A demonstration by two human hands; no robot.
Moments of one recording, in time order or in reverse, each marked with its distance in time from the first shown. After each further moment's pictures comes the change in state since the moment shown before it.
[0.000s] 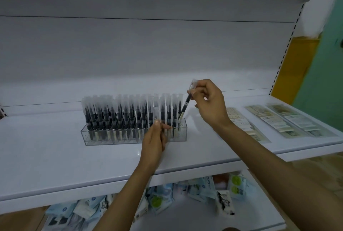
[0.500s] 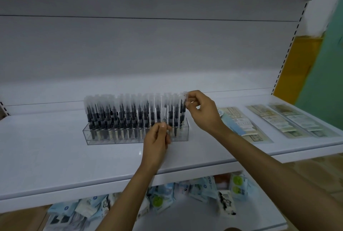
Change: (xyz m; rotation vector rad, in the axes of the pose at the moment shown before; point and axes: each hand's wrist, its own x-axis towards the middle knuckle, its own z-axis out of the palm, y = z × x) left_hand -0.002 -0.005 -0.002 0.071 -0.036 0.092; right_hand -0.004 0.032 0.014 -0.228 -0.141 -0.049
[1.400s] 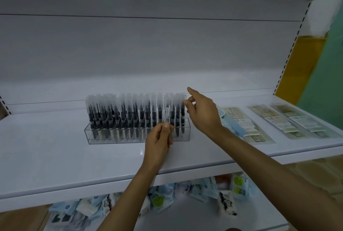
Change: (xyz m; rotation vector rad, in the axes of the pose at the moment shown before) left_hand 0.001 0.000 -0.001 0.002 -0.012 -0.002; right_hand 0.004 -0.003 0.010 -0.349 0.032 -0.076
